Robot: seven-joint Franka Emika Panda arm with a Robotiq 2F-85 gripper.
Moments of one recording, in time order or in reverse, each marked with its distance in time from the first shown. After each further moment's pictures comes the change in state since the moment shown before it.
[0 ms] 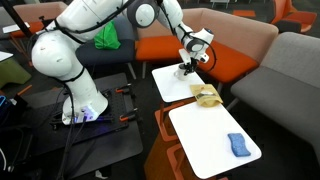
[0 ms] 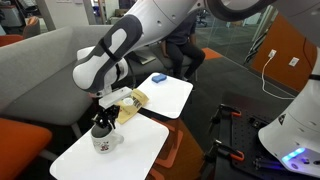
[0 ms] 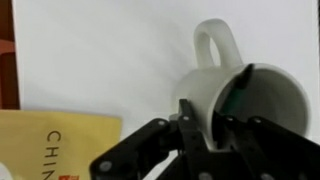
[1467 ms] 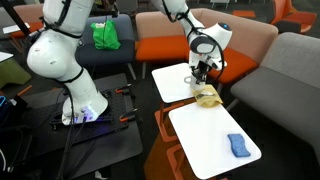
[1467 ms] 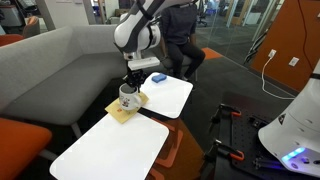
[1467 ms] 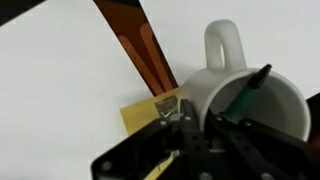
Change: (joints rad) arm -0.141 -0.354 -0.158 -0.417 0.081 0.150 0.110
